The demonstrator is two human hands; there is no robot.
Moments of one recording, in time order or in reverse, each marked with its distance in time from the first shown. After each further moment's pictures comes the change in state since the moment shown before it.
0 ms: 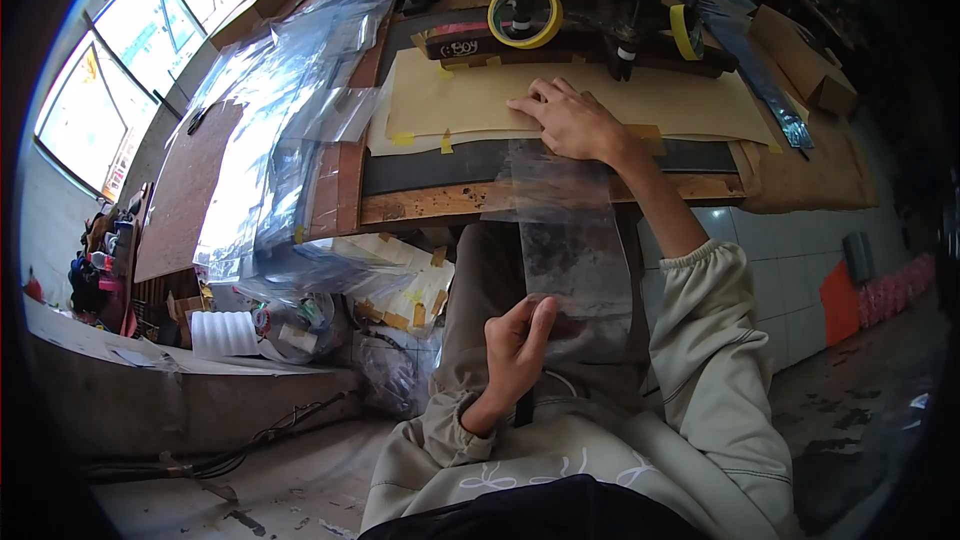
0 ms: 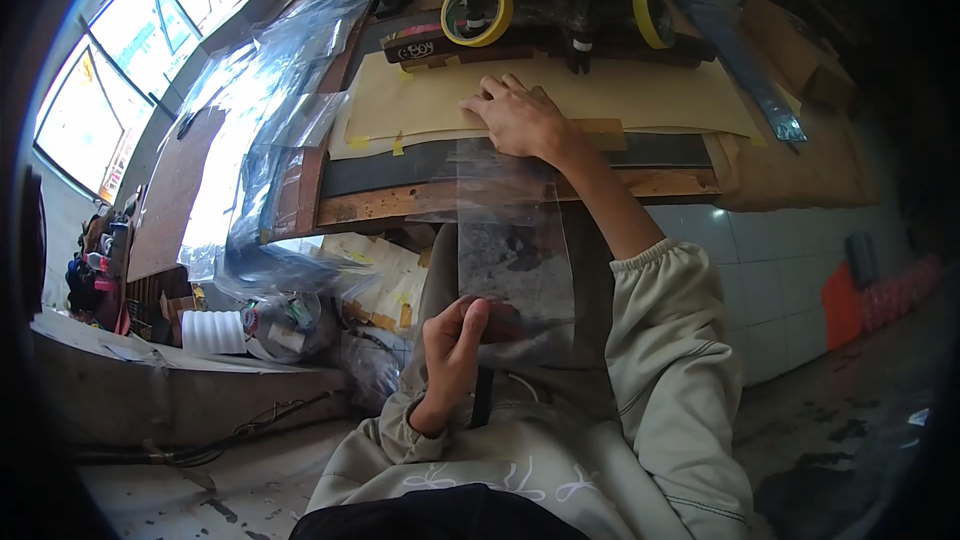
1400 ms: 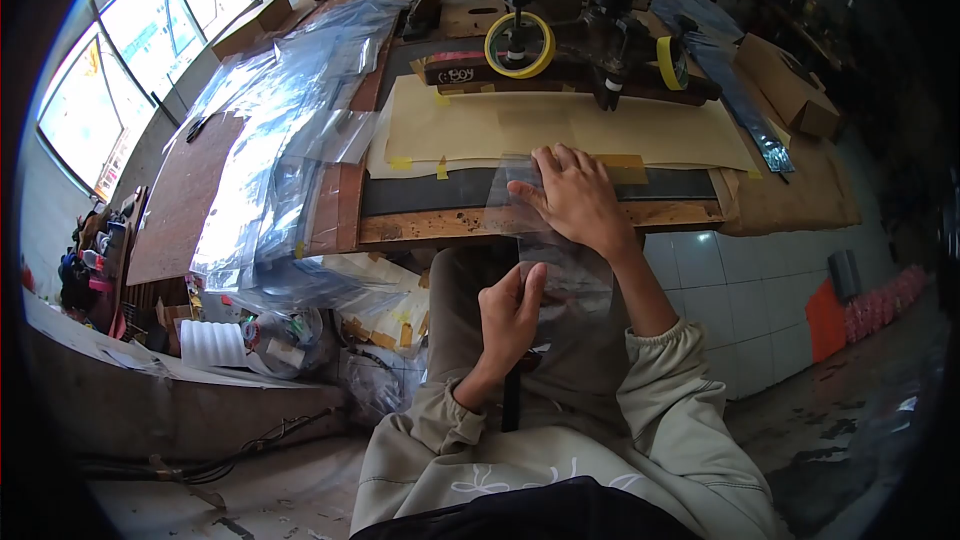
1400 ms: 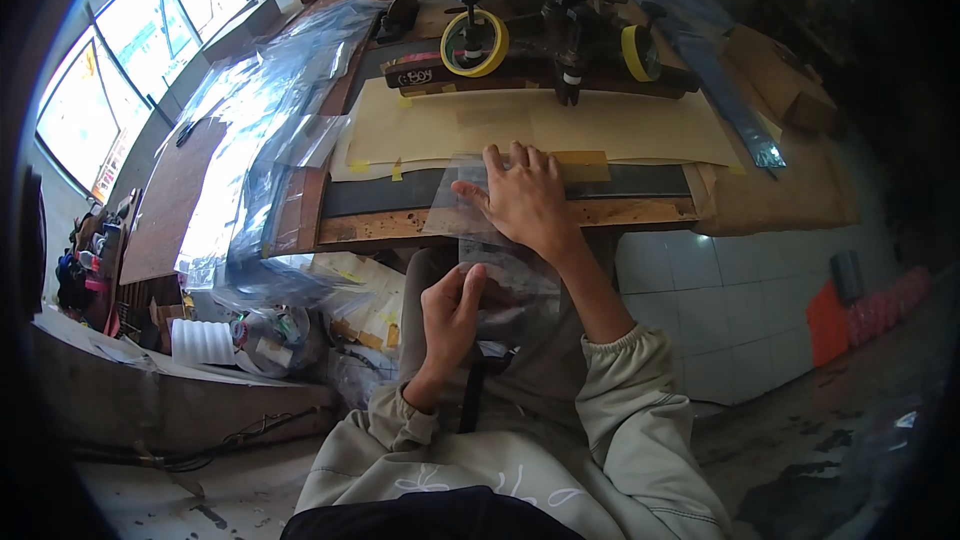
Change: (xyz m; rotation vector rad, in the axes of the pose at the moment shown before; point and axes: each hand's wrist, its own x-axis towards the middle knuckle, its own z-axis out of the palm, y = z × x) left_hand 0.051 0.016 0.006 0.250 0.124 0.139; right_hand -0.057 -0.038 0.009 -0.032 0.296 0.176
